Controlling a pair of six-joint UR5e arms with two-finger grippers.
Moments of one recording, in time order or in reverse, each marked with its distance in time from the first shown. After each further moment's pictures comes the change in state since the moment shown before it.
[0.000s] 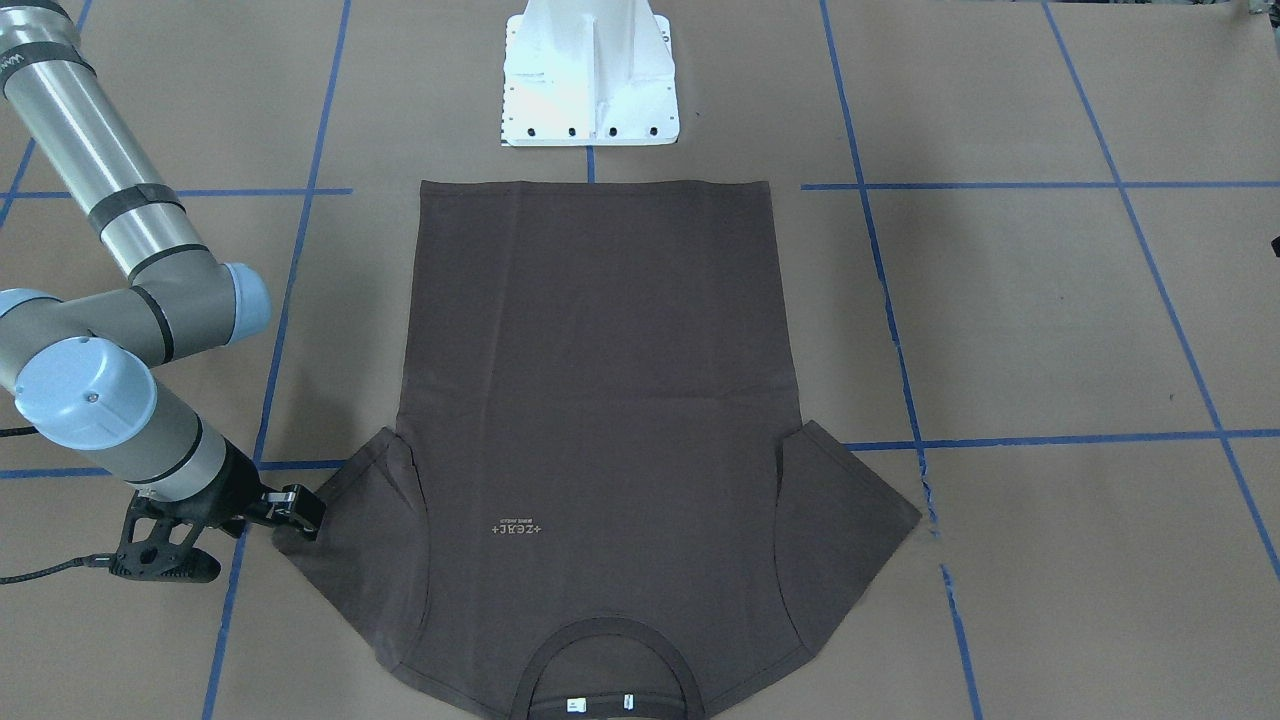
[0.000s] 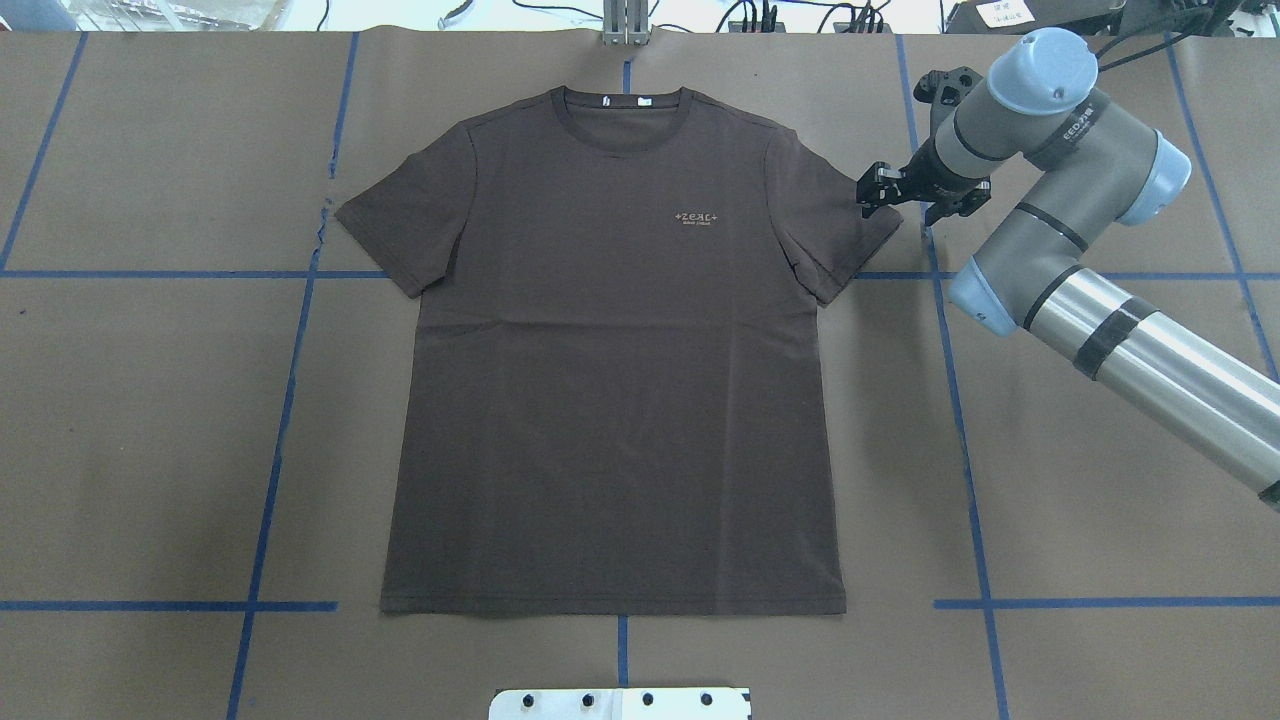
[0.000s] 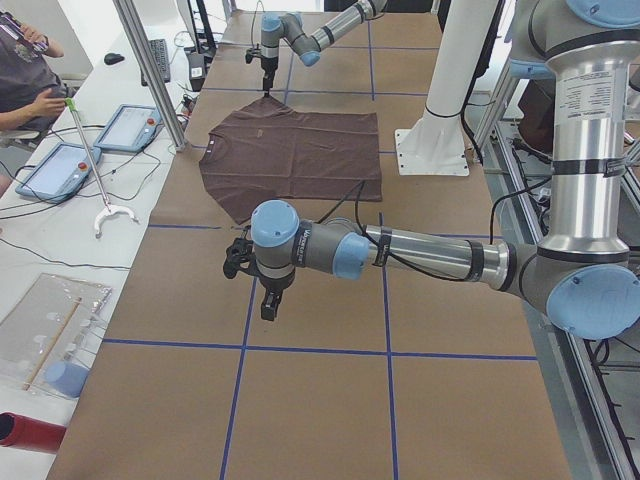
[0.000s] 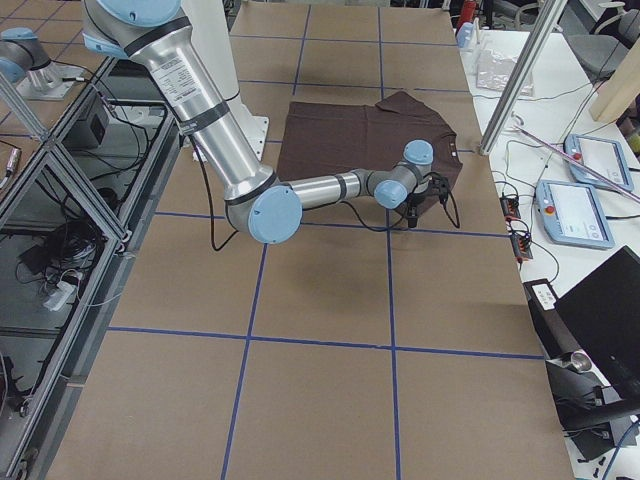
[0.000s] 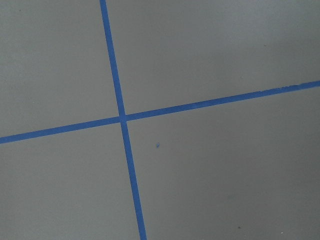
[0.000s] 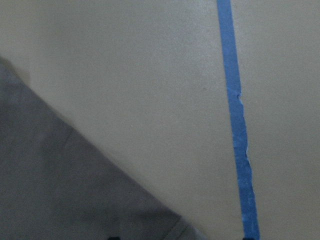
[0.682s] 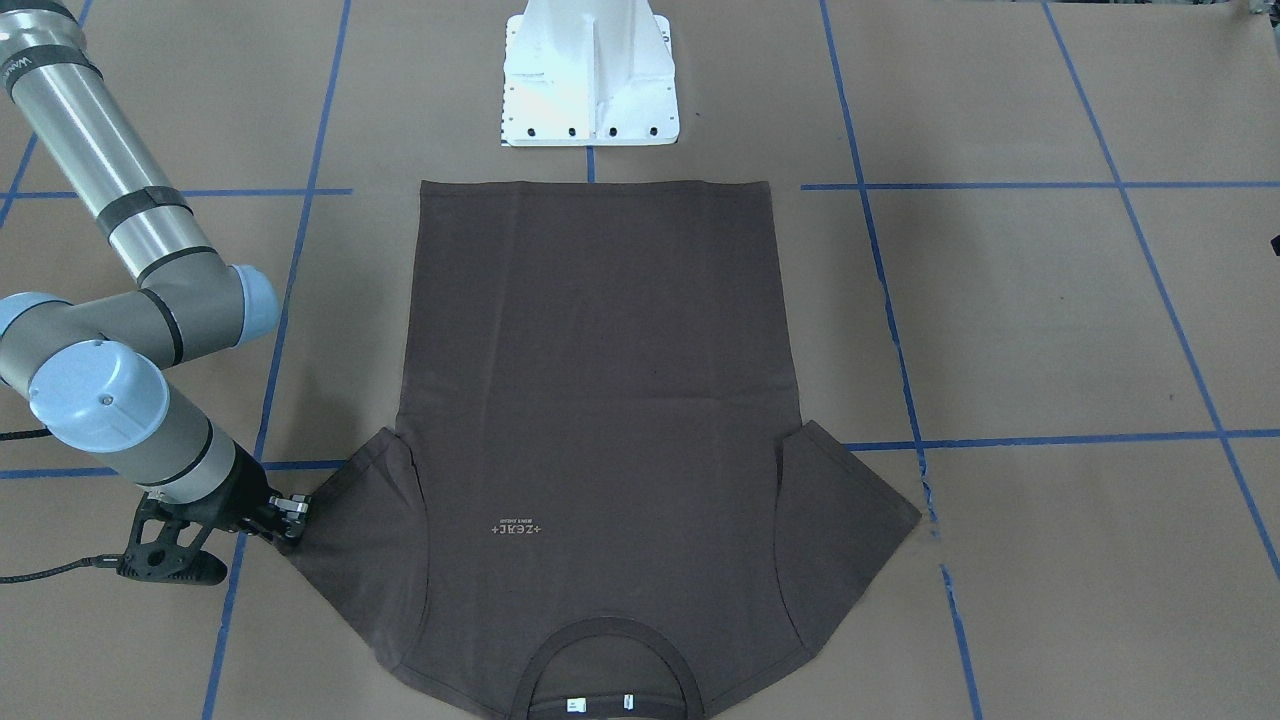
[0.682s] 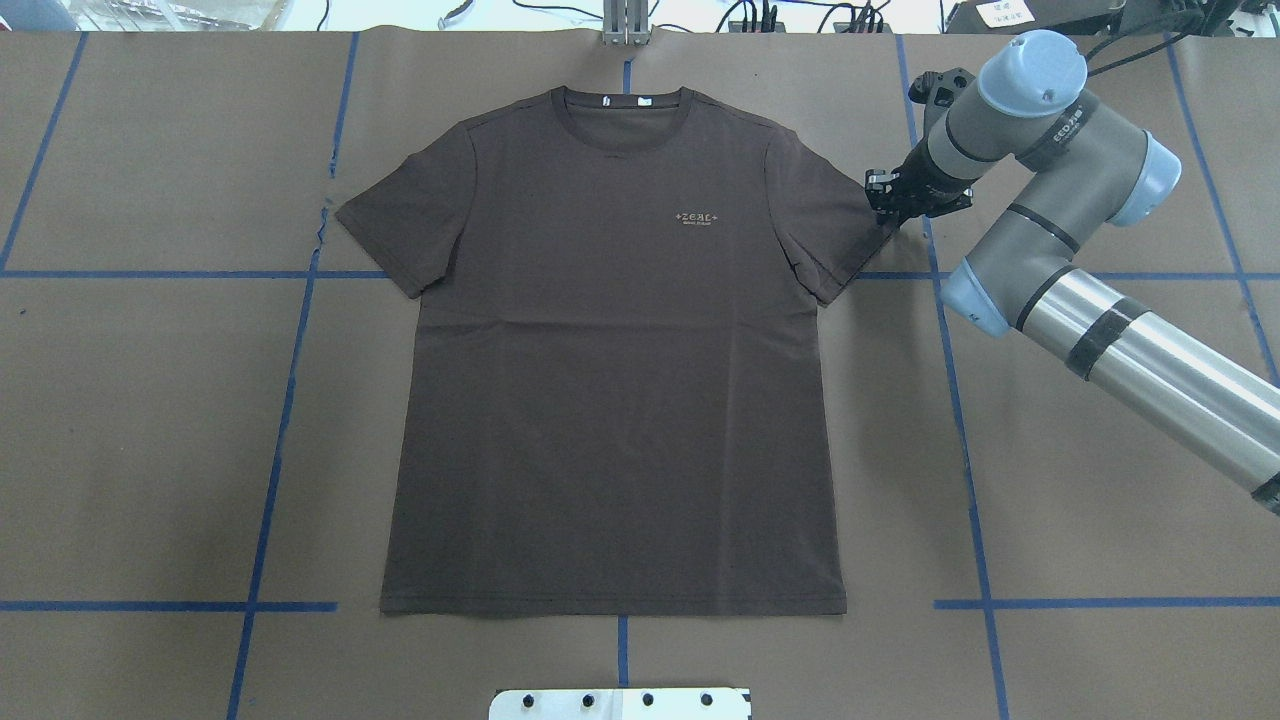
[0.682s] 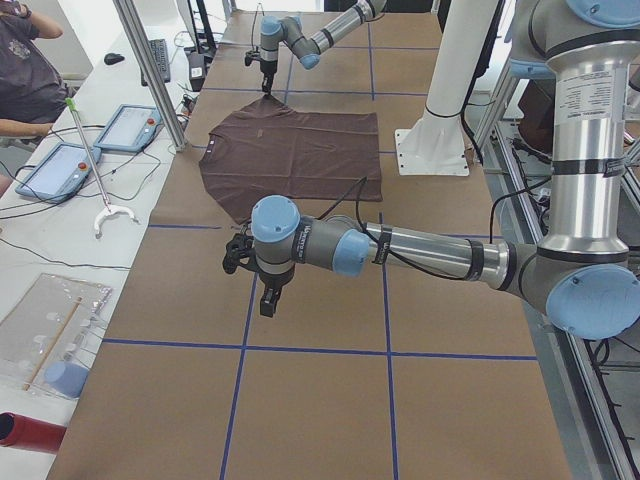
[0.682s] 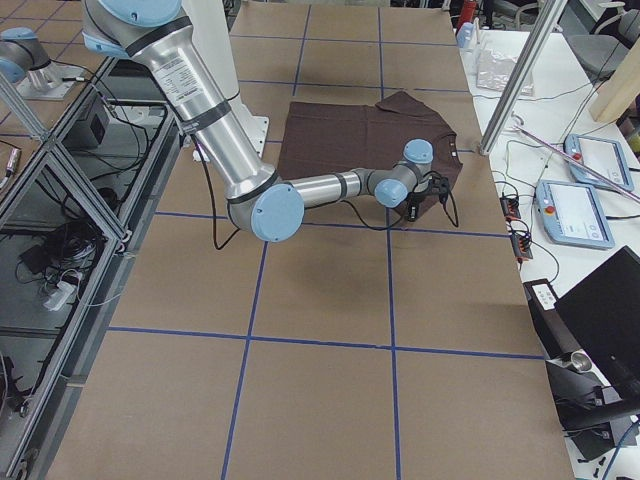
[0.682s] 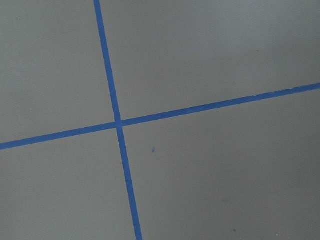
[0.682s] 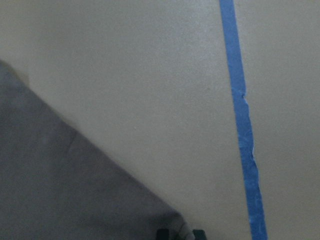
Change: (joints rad) left arm 0.000 0.000 -0.006 0.000 0.000 0.000; right arm -0.007 0.007 -0.005 0.000 -0.006 0.014
